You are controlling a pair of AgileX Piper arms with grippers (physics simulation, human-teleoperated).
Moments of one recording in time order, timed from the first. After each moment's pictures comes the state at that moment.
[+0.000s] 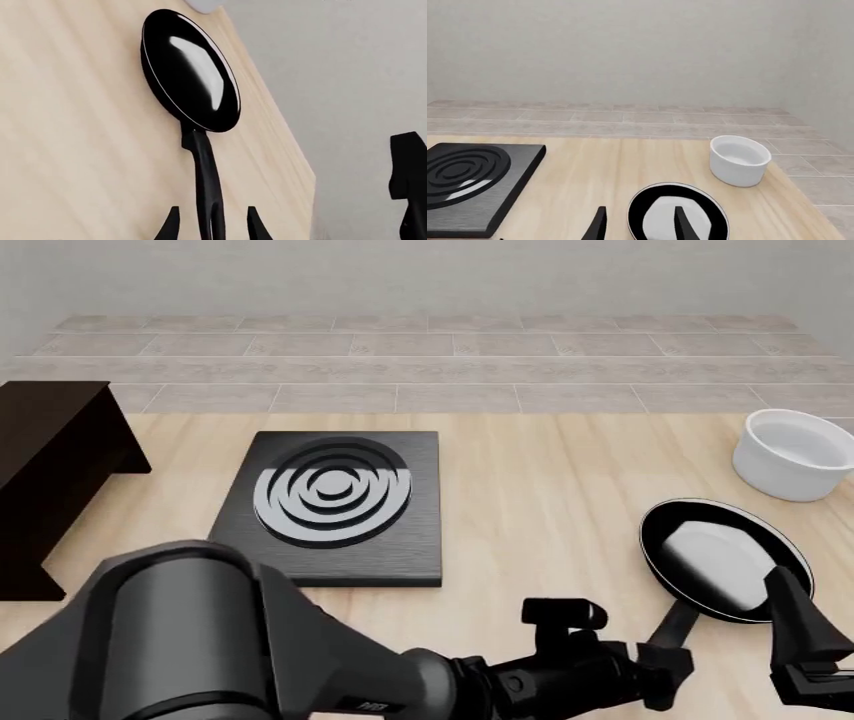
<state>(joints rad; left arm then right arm) -1.19 2.26 -1.17 -0.71 -0.89 -0.01 0.00 0.00 -0.01 -0.03</state>
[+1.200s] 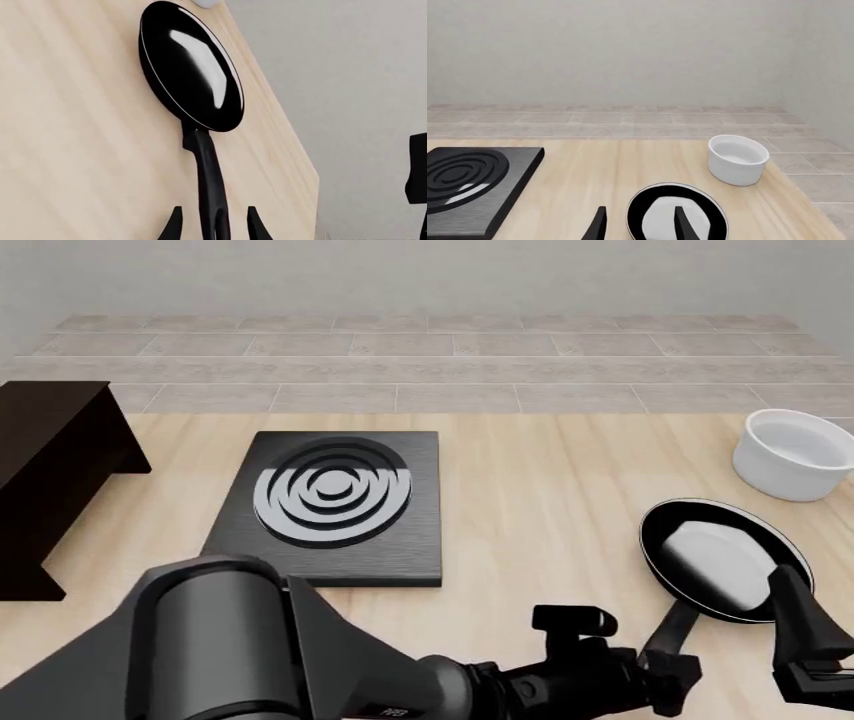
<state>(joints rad) -1.20 2.32 -1.23 -0.70 -0.90 -0.03 0.00 0.00 -0.01 -0.02</state>
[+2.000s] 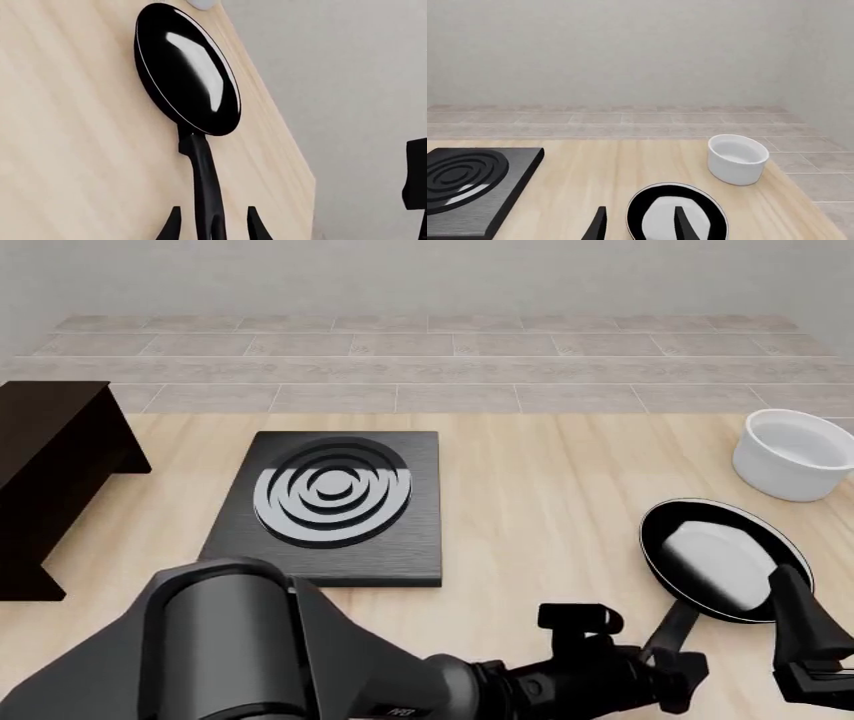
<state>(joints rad) -1.20 2.33 -1.27 -0.70 -0.91 -0.03 0.00 0.00 -0.01 -0.02</state>
